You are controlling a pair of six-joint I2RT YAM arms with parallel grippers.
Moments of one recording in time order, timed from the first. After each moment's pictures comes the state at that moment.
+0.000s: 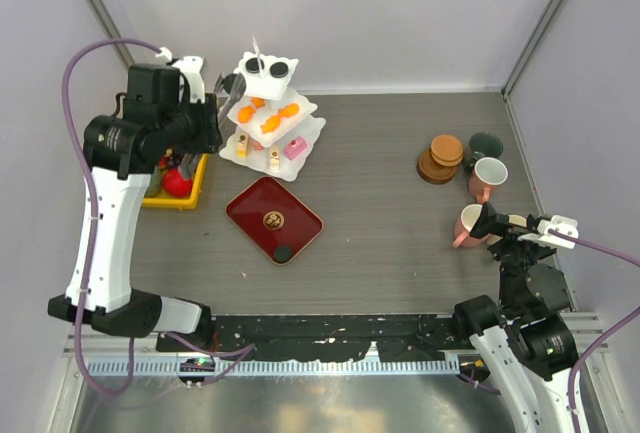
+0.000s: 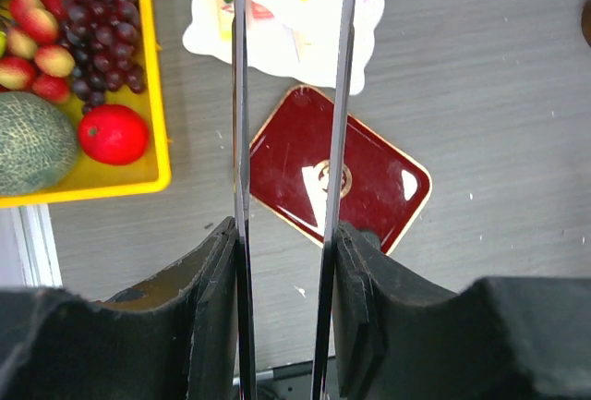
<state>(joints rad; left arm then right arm) -0.29 1.34 1.94 -1.30 -0.04 -0.12 0.31 0.02 0.59 -0.50 0.56 0.11</state>
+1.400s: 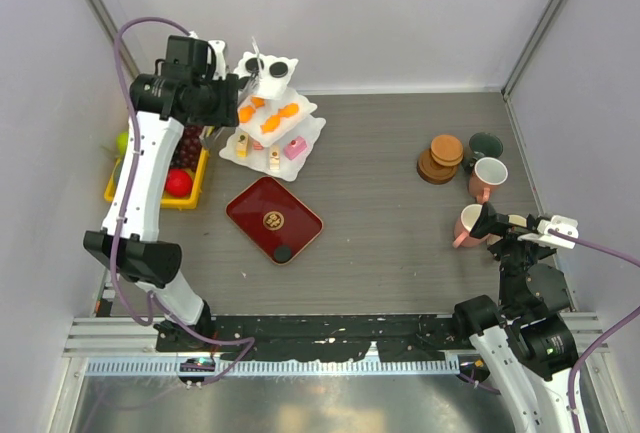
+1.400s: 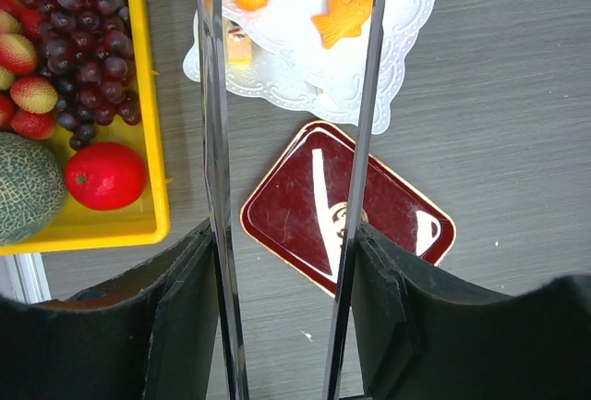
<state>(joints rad) -0.22 1.68 2.09 -1.22 -0.03 -0.10 0.31 0.02 0.59 -0.50 0.56 0.11</state>
